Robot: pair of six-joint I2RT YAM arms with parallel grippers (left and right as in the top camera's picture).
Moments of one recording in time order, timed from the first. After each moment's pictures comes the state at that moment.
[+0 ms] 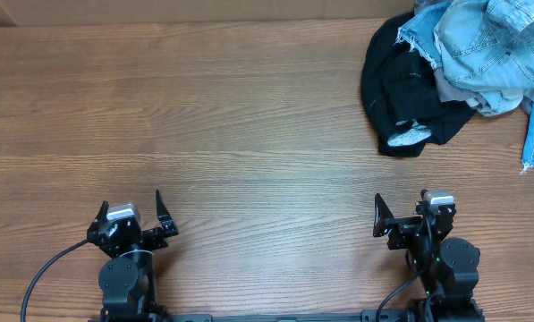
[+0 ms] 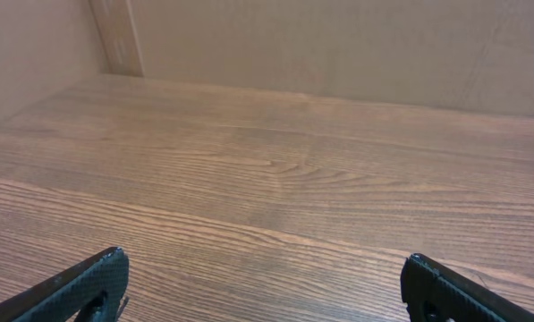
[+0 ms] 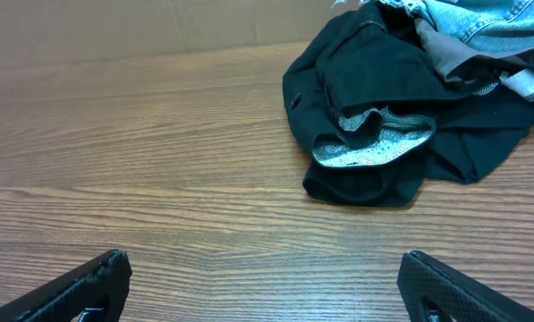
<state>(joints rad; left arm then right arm) 0.01 0.02 0.08 -0.25 -0.21 -0.08 0.03 0.12 0.12 -0.32 -0.12 0.09</state>
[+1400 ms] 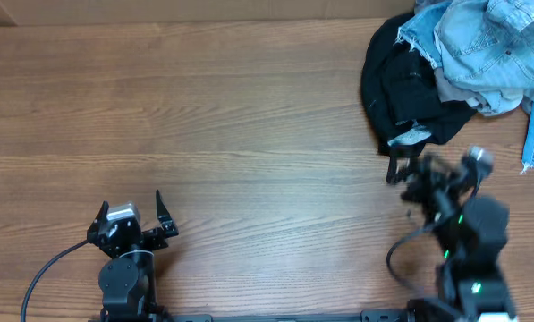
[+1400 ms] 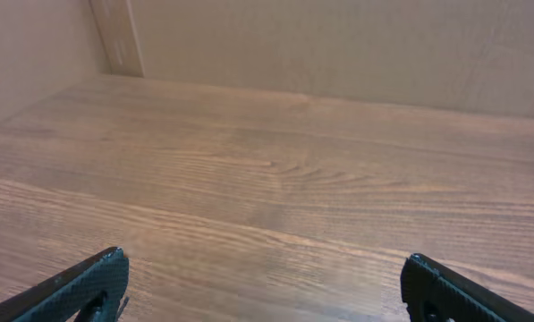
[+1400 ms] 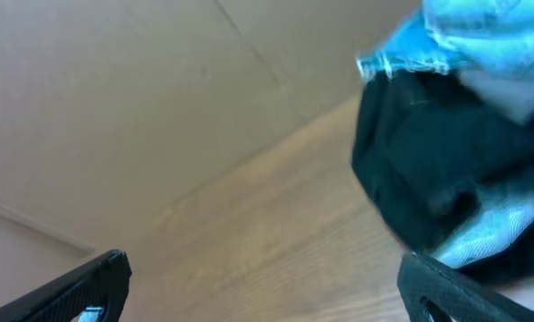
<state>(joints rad) 0.01 0.01 0.08 -0.25 -0.21 -0.08 0.02 0.66 0.54 -0.12 -0.15 0.63</state>
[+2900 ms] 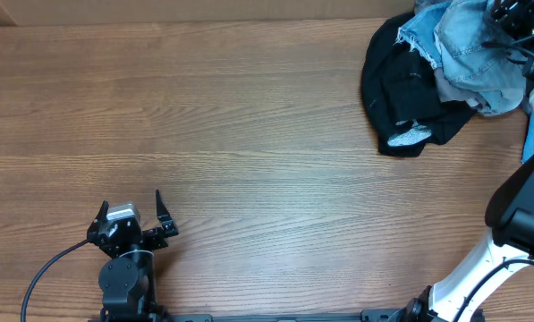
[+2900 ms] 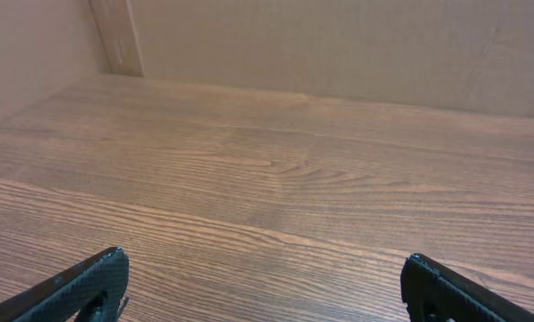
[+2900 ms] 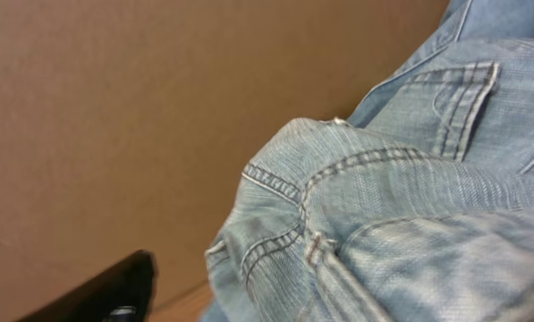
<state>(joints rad) 0.01 0.01 0.08 -0.25 -0.21 -0.08 -0.43 2.11 1.83 -0.10 -0.38 0.45</state>
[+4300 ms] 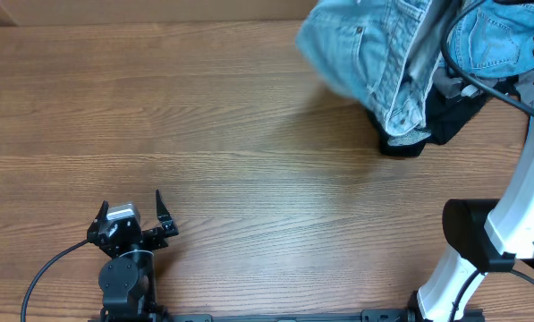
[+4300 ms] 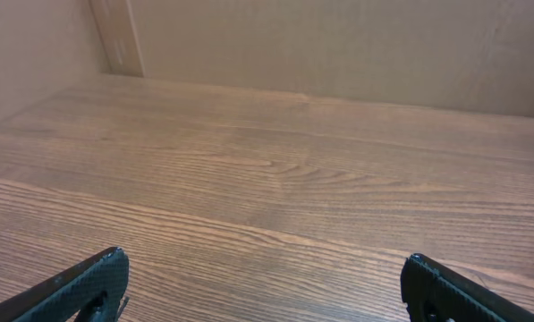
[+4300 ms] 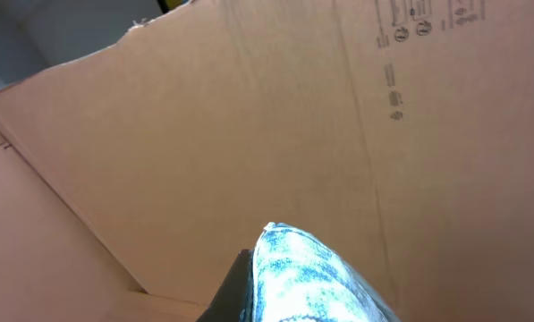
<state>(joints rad) 0.01 0.01 0.08 -0.25 -0.21 -0.08 0.00 2.01 3.02 -1.03 -0.41 0.35</state>
